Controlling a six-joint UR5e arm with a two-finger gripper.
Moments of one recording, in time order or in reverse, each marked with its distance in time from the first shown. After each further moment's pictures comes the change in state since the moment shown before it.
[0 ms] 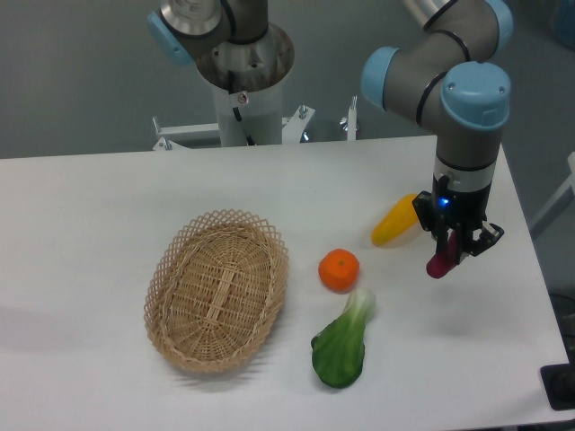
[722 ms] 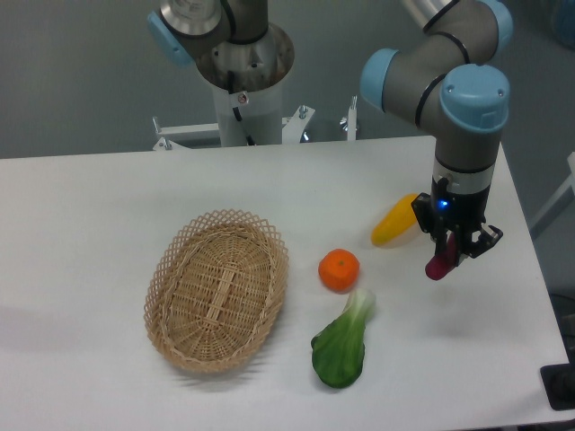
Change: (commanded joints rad) arm -0.009 -0.020 0.000 0.020 0.000 -0.086
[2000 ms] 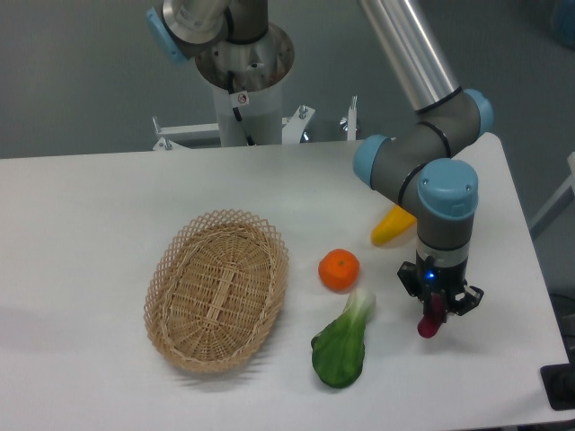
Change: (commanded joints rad) arm -0.046 -0.224 -0.025 0.261 0.034 -0.097
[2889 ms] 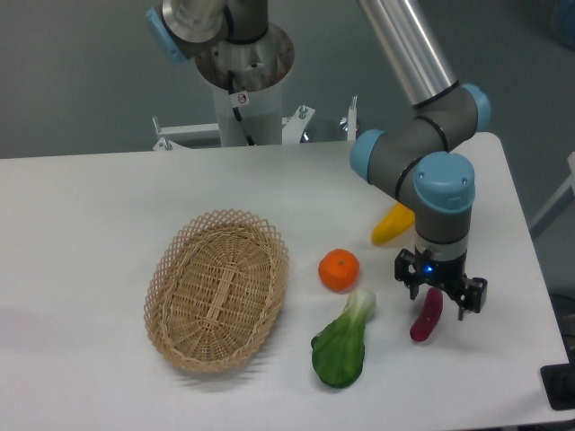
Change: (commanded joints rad) arm -0.003 0.084 0.028 -0.008 0.002 -0.041
